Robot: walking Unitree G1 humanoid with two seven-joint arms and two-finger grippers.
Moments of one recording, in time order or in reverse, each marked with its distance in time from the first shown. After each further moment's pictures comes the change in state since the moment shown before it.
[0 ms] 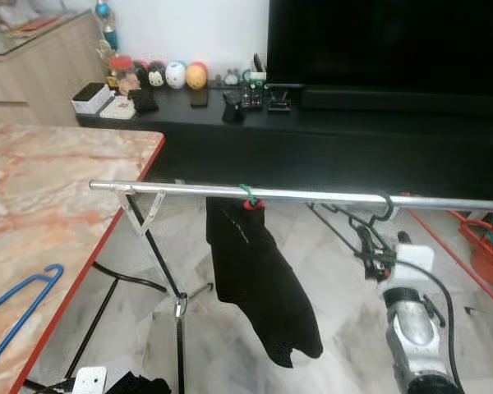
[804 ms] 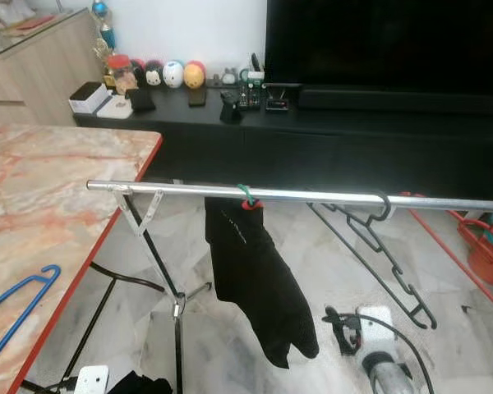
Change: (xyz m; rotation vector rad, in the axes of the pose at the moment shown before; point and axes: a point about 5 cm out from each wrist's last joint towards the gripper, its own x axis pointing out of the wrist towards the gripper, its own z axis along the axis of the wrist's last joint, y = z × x) left arm 0.000 -0.003 0.002 -0.003 -0.004 -0.018; right arm -0.087 0.022 -0.105 -0.072 0.695 0.138
